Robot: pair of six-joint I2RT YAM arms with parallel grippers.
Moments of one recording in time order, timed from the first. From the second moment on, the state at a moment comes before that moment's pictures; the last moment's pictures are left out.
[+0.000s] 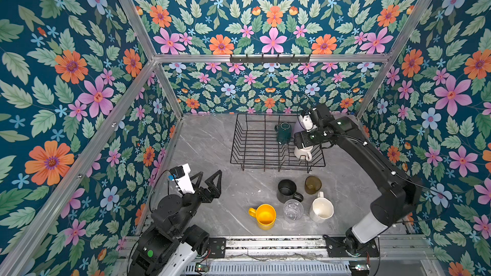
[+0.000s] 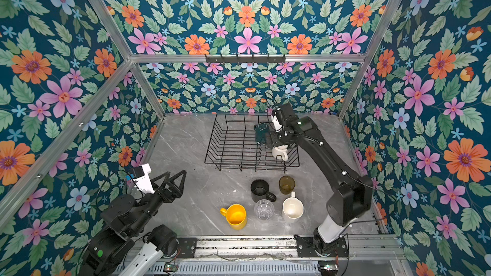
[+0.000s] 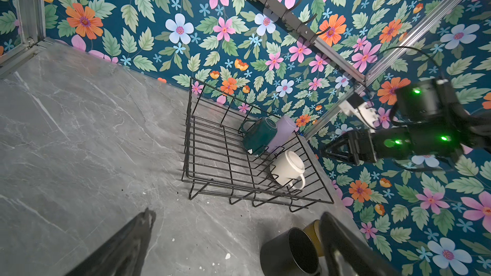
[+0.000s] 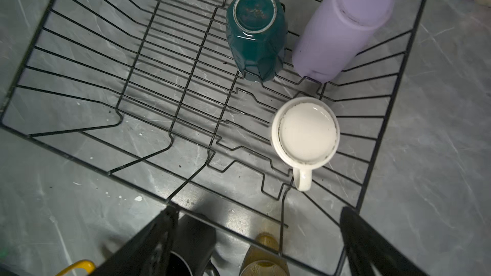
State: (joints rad) left arm -0.58 0.20 0.69 -0.63 -0.17 -0.58; right arm 0.42 1.55 1.60 -1.00 -0.02 0.16
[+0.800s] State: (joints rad) left arm -0.58 0.62 0.80 -0.69 0.25 -0.46; right arm 0.43 1.32 1.34 -0.88 -0.07 0.26
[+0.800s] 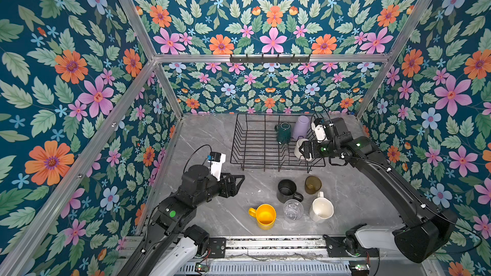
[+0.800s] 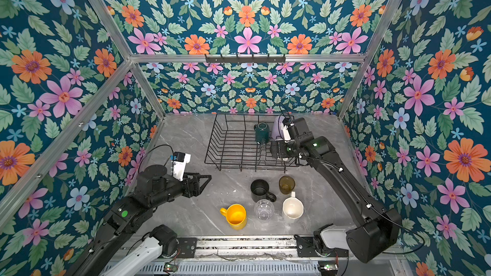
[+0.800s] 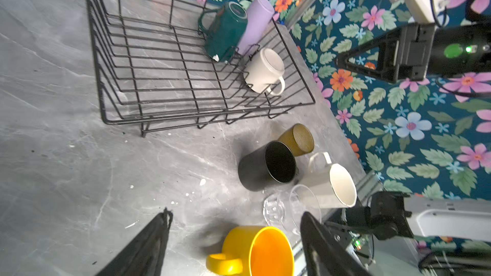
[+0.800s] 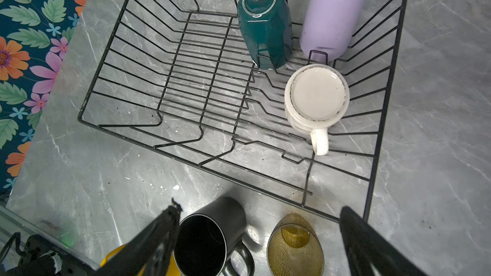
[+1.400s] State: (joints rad) left arm -0.98 0.89 0.88 -0.75 0.07 -0.41; right arm 0.43 1.32 1.33 -0.87 -0.07 0.24
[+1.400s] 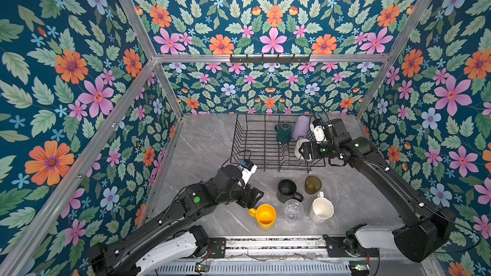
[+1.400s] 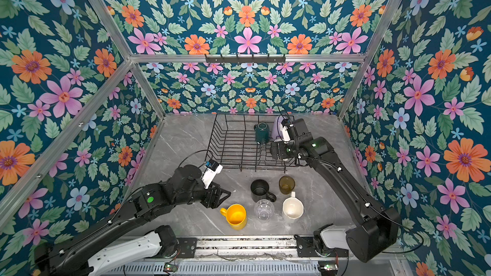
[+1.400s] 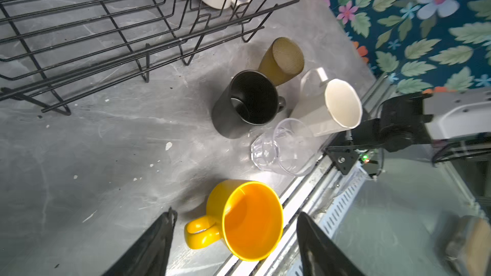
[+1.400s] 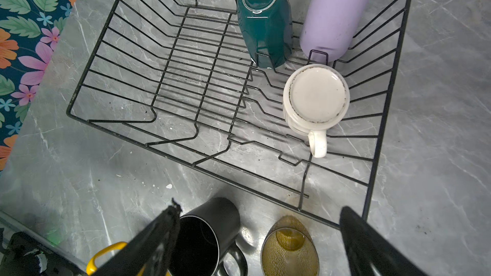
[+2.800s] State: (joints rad) left arm -1.21 1.28 0.91 -0.85 -0.08 -0.42; right arm 0.43 1.28 1.27 -0.86 -0.08 0.23
